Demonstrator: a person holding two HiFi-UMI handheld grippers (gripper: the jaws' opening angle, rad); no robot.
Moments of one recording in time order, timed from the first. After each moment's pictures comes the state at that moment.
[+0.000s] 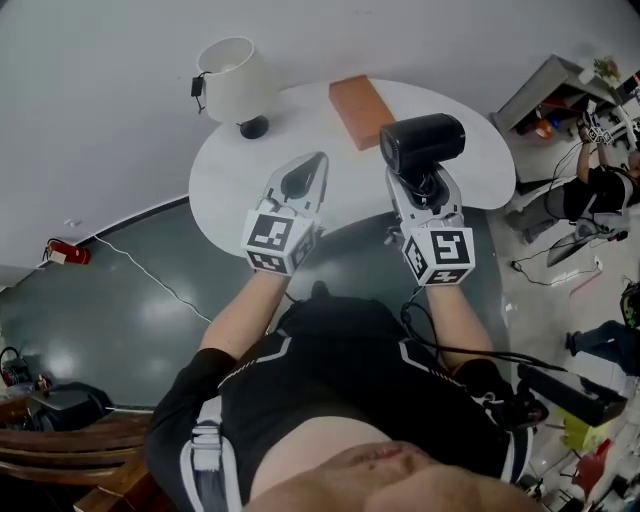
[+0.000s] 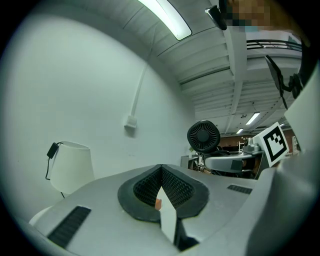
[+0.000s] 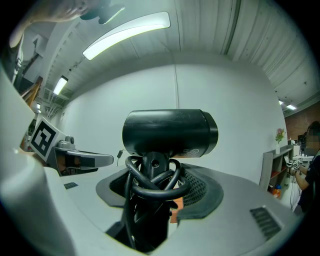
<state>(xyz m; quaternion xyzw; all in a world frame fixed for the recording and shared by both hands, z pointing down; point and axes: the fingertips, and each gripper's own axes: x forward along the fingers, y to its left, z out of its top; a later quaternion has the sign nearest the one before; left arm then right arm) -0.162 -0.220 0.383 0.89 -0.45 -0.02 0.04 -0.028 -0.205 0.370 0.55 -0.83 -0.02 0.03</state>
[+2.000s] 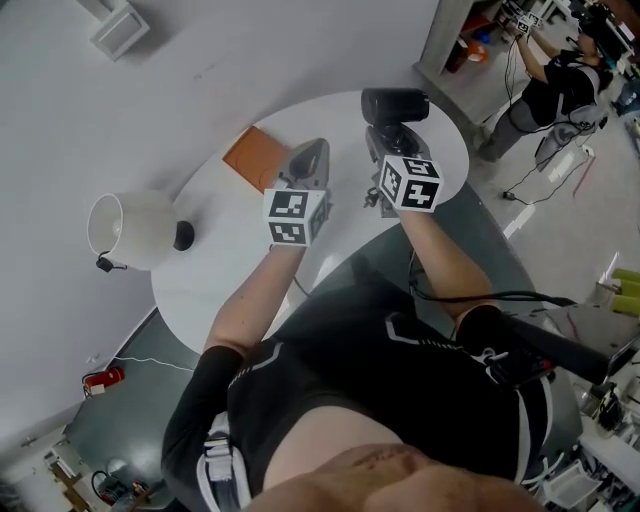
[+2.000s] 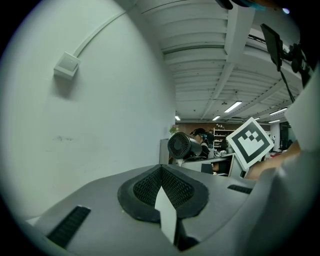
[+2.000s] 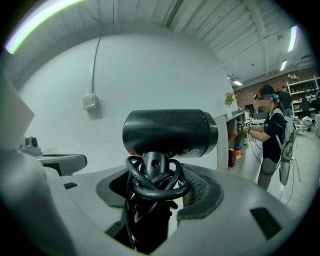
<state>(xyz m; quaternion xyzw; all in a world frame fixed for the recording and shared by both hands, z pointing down) 0.106 -0.436 0.458 0.95 -0.29 0.08 0.06 0.233 -0.429 0.492 0.73 -0.66 0.18 0.01</state>
